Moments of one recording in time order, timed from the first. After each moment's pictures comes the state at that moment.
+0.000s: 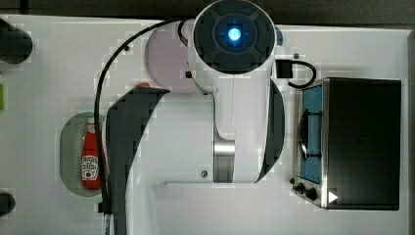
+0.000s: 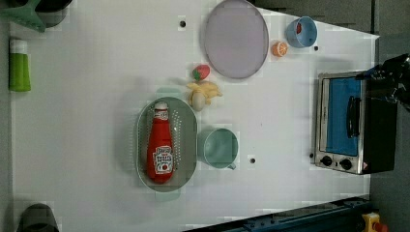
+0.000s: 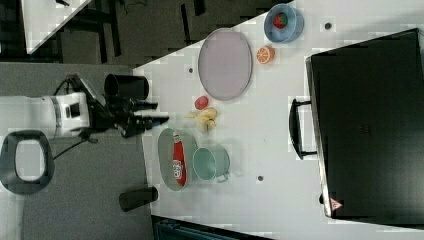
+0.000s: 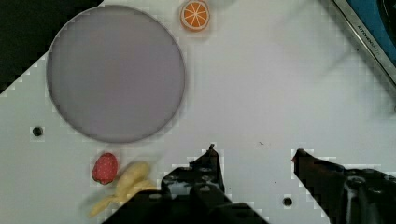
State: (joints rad) arm -0.03 0.02 0.02 -1.79 -0.01 0.21 -0.06
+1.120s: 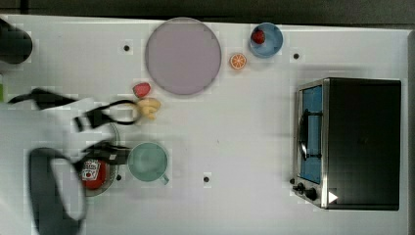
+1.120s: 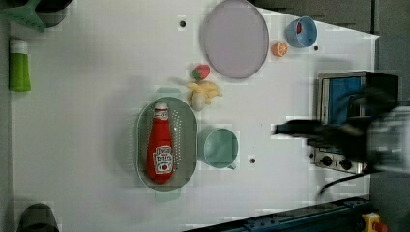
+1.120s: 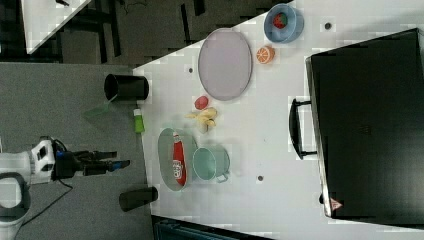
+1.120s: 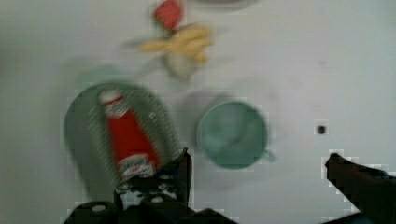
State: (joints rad) arm -0.12 -0.09 0.59 -1.94 0.03 0.22 -0.06
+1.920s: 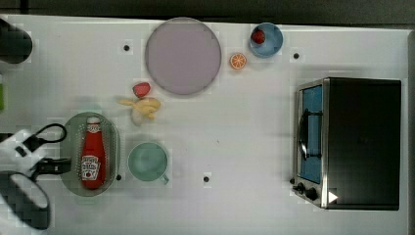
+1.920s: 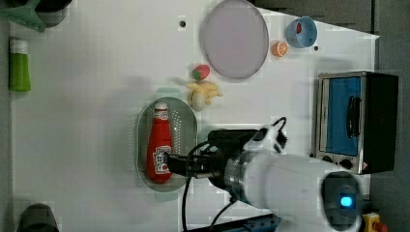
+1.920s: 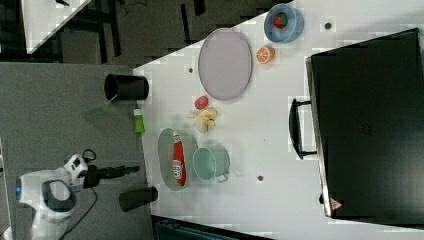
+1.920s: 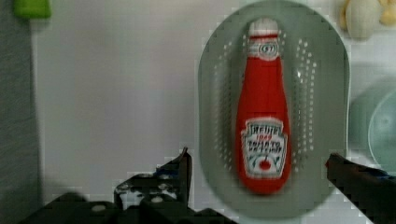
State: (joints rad) arm -0.07 0.15 0.85 -2.11 -0.07 0.70 0.04
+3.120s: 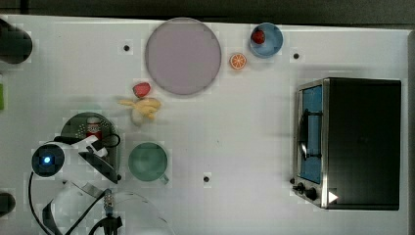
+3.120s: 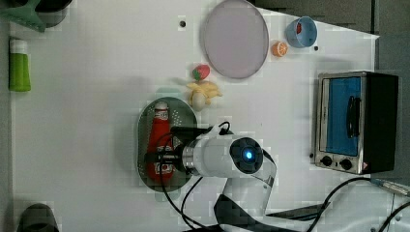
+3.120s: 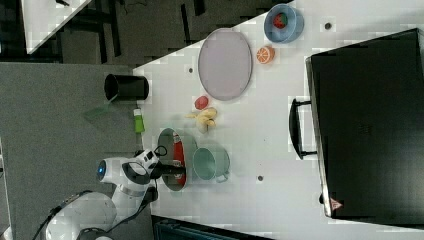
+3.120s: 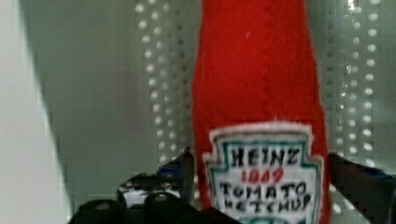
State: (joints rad) arm -0.05 0.65 0.72 -2.21 -0.47 1.02 0.32
